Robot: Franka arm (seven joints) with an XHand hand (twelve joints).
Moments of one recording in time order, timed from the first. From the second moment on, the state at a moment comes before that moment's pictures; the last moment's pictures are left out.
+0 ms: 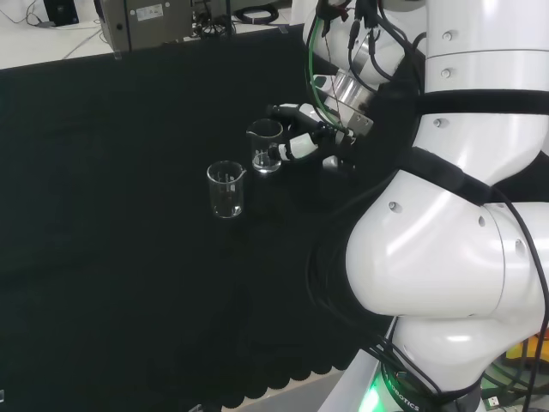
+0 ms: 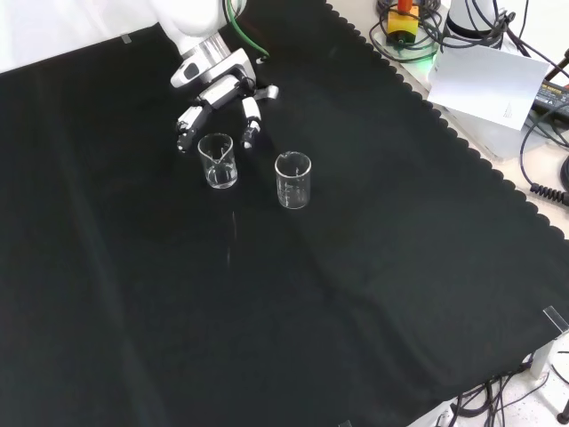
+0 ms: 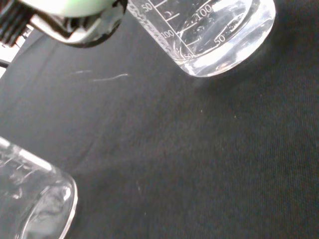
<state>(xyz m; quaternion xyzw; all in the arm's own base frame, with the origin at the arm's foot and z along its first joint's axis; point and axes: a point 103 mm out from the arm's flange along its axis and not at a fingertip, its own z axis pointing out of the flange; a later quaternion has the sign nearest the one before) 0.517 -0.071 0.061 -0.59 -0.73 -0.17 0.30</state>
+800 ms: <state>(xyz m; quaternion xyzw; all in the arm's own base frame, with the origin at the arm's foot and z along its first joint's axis) 0.537 -0.059 0.045 -0.57 -0.73 -0.21 0.31</state>
